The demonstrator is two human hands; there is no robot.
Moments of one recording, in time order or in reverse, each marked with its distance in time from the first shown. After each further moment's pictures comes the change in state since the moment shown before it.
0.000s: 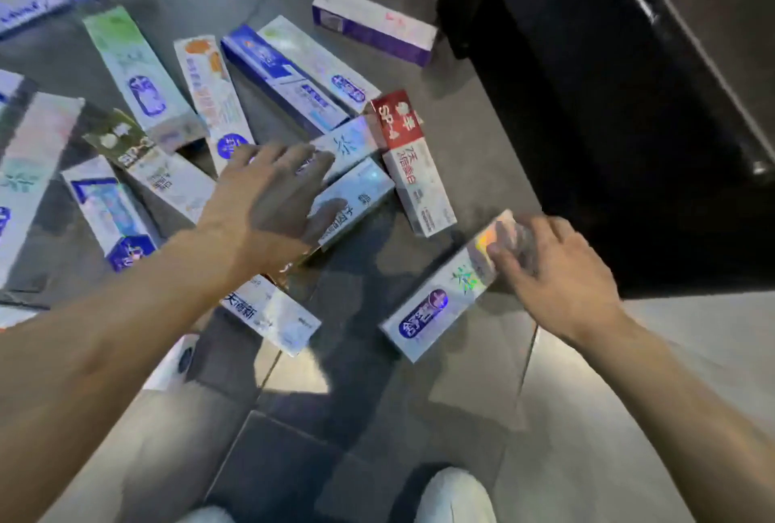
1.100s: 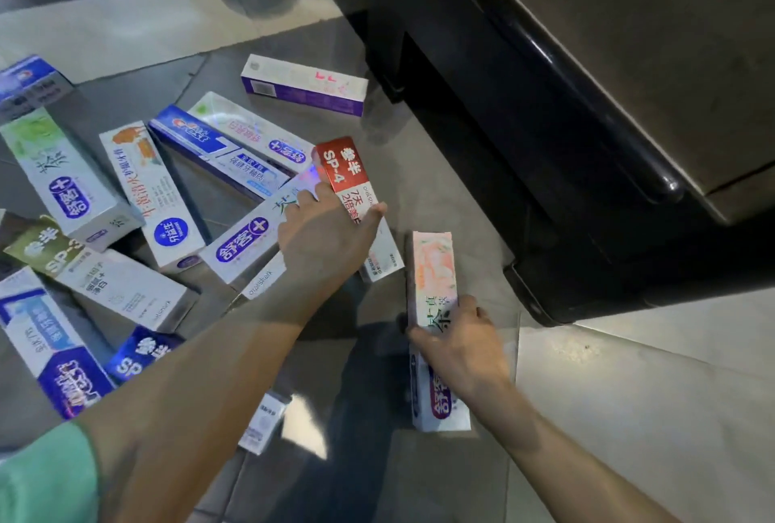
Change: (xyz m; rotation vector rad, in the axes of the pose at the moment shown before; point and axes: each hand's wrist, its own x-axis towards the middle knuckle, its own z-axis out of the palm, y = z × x) left_hand 0.104 0.096 0.027 -0.501 -0.039 -0.461; right_hand 0.006 -0.025 0.081 0.476 -0.096 0.365
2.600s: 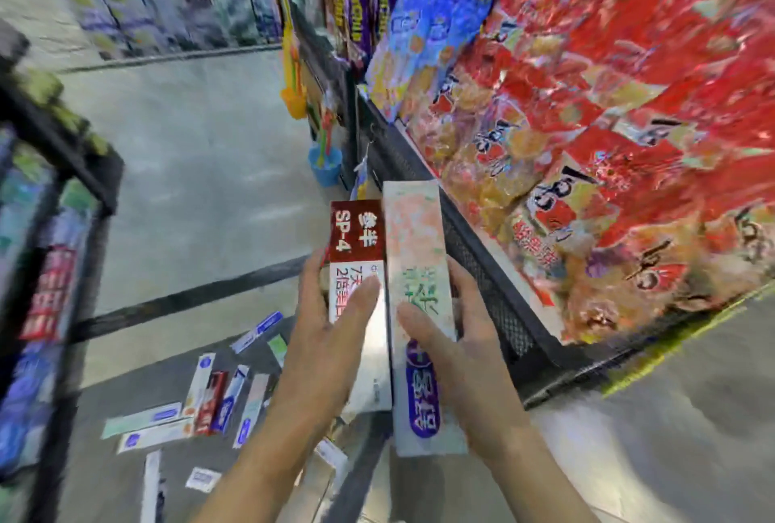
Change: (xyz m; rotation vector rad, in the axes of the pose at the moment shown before) left_hand -0.397 0.303 -0.799 -1.142 0.222 0.134; right_hand -0.570 -0.332 -0.684 1.038 -0.224 -0.671
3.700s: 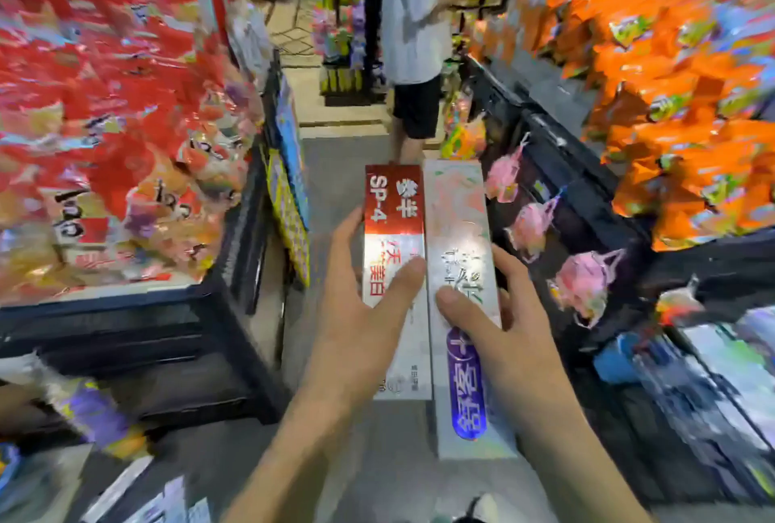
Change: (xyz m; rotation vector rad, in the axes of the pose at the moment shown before) left_hand -0.290 0.109 0.060 -0.179 -1.383 0.166; right_hand -0.397 -0.055 0.027 0.093 1.438 -0.287
